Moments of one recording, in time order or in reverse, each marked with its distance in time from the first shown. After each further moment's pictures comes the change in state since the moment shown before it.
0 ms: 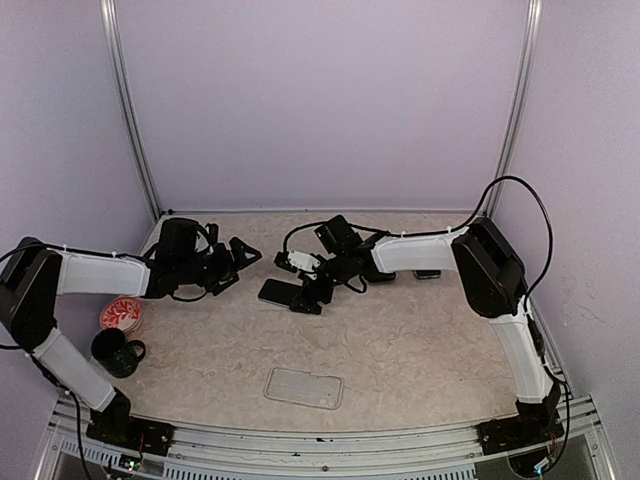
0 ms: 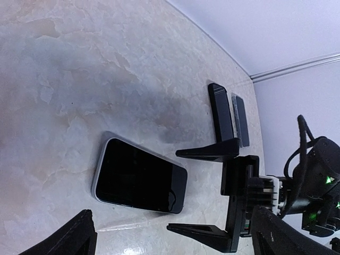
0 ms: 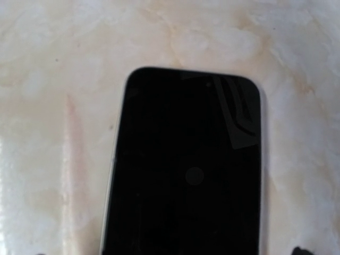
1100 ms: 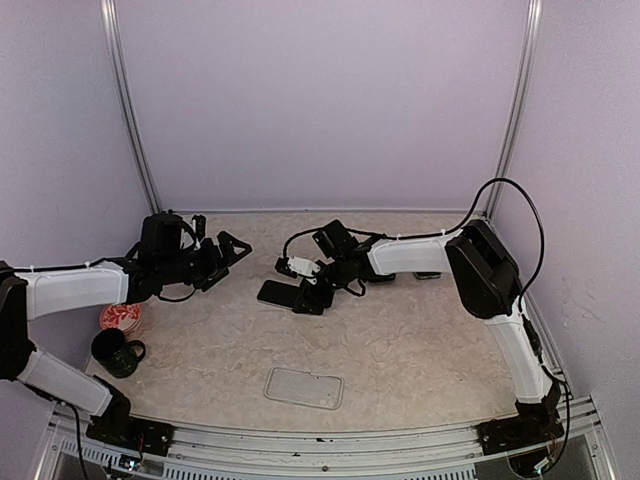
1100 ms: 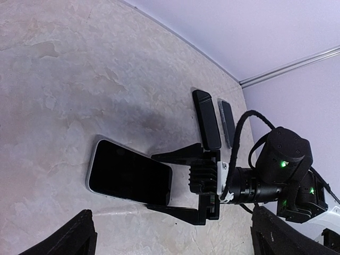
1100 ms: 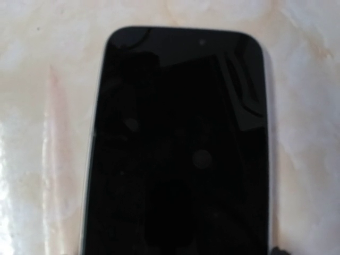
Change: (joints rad) left arm -0.011 -0.204 -0.045 -0.090 -0.042 0.024; right arm 0.000 0.043 0.032 -0.049 0.027 0.016
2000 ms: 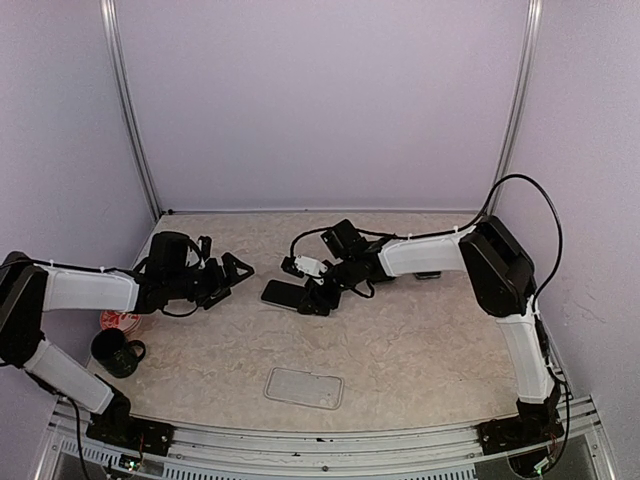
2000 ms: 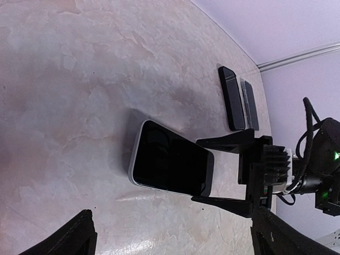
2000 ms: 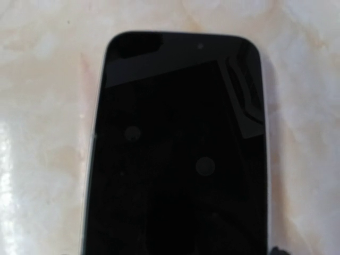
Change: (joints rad) left arm 0.014 0.076 -0.090 0.070 0.038 0.016; right arm 0.000 -0.100 -0.138 0.065 -0.016 0.011
